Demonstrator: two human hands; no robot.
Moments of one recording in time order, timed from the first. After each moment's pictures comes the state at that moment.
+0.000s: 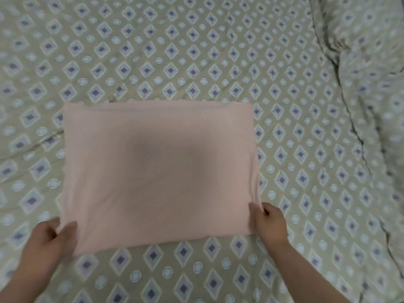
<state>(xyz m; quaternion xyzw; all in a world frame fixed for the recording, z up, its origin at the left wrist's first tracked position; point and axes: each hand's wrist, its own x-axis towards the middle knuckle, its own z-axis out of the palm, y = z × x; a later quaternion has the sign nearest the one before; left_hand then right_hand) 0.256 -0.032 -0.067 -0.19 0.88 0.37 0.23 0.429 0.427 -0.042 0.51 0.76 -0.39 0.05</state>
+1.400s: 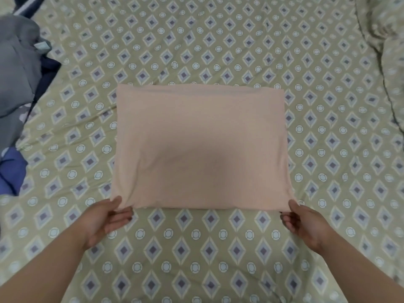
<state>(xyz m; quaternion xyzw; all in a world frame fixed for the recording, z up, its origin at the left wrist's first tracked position) 0.285 -0.042 -0.040 -0.39 0.61 0.57 0.39 0.483 0.447 -0.042 0.63 0.45 -0.62 0.12</state>
